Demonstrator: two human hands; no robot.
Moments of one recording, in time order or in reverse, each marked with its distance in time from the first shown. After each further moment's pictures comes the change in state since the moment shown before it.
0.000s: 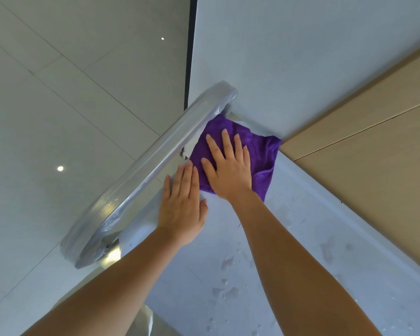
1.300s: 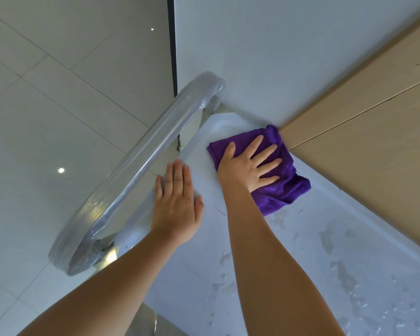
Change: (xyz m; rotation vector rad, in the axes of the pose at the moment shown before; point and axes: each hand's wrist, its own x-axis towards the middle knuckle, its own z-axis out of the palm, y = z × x) left_hand -0.002 0.001 0.012 0.037 0.015 -0.025; right_hand 0.003 -0.001 0.002 0.336 0.029 0.903
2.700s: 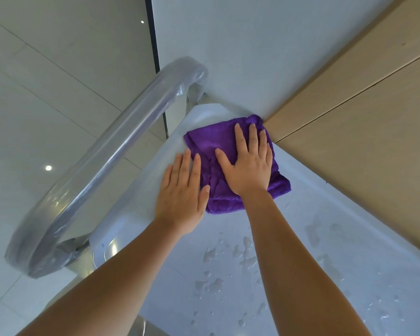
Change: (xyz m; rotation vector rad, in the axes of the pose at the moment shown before) left_hand 0.016 0.034 0.004 -0.081 0.015 0.115; right_hand 0.032 0.059 -0.021 -0.211 0.095 -0.606
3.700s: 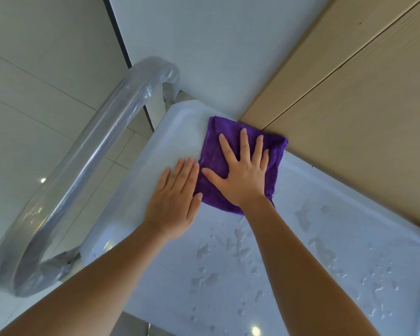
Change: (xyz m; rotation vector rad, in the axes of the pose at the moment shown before) left_hand -0.001 -0.003 0.001 -0.029 -0.048 0.262; right_hand -0.027 0.024 -0.001 -0.069 -0.065 -0.004
